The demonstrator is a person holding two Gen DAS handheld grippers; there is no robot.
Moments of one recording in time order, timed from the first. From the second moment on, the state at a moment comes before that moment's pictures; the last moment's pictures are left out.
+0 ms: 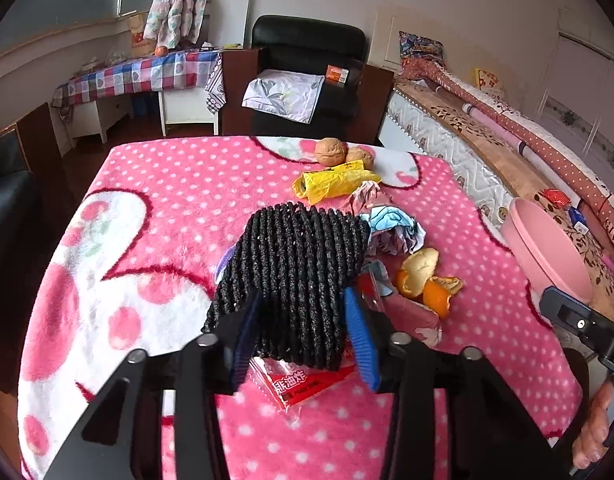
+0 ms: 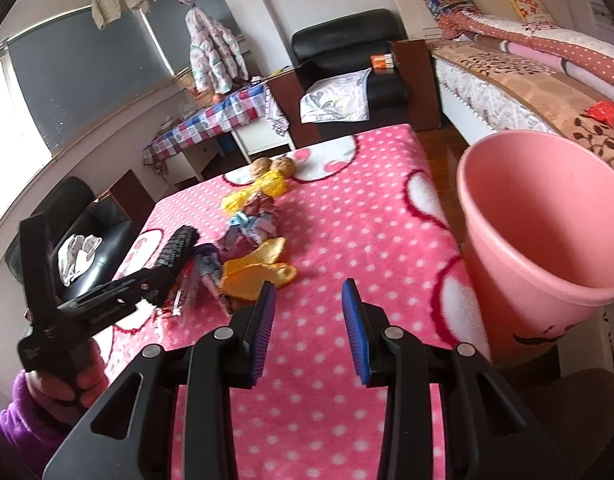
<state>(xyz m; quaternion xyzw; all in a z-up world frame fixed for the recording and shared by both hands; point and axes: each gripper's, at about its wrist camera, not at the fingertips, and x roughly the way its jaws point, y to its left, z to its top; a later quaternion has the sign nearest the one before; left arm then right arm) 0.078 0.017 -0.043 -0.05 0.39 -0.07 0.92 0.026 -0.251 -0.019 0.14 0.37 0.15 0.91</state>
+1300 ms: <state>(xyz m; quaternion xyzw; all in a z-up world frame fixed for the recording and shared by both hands) 0.055 0.056 -0.020 -0.12 0.36 -0.10 0.92 0.075 -0.176 -0.046 0.12 0.44 0.17 0.87</state>
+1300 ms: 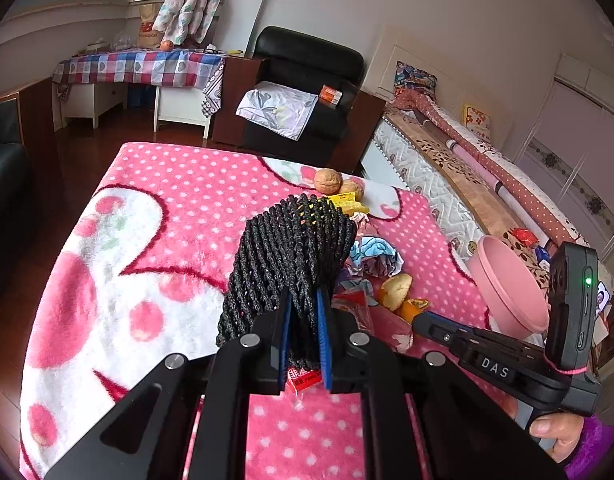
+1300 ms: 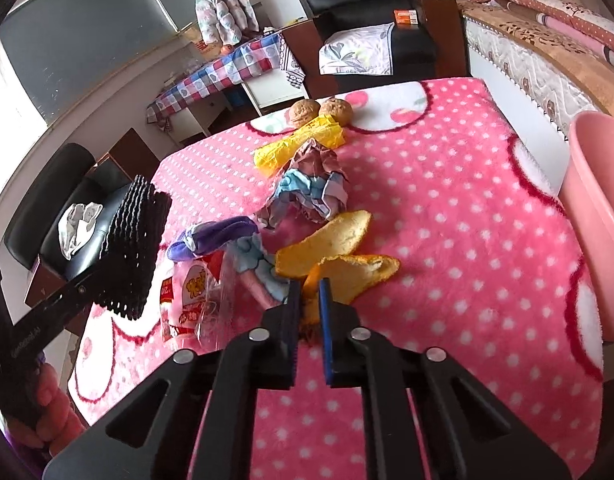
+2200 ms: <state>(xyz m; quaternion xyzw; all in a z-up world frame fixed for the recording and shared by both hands) 0.040 0.010 0.007 -0.09 0.35 -0.13 0.92 0.028 -0.227 -0.011 0.12 0.37 0.17 0.91</state>
